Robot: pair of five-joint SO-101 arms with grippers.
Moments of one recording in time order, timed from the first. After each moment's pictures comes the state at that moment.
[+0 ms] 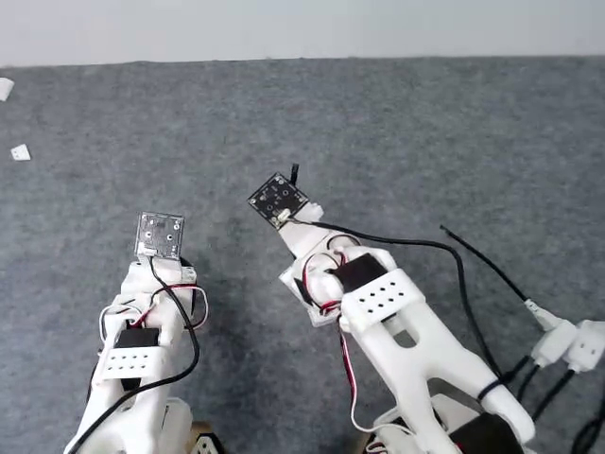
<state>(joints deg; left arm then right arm) -7.5 -44.0 86.0 14.7 -5.6 -32.0 -23.4 45.5 45.9 16.1</state>
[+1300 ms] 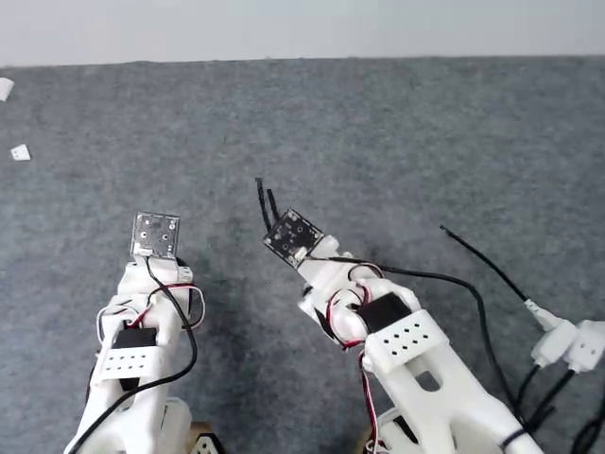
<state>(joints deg) -8.6 -44.0 86.0 14.7 -5.8 -31.0 -39.2 63.2 41.6 22.7</state>
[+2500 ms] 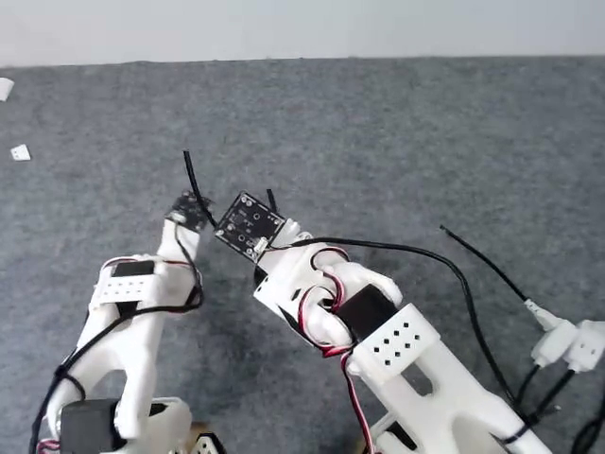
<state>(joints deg) -7.7 -16.6 59.2 46.1 -26.9 -42.7 -39.3 44.4 49.6 18.8</state>
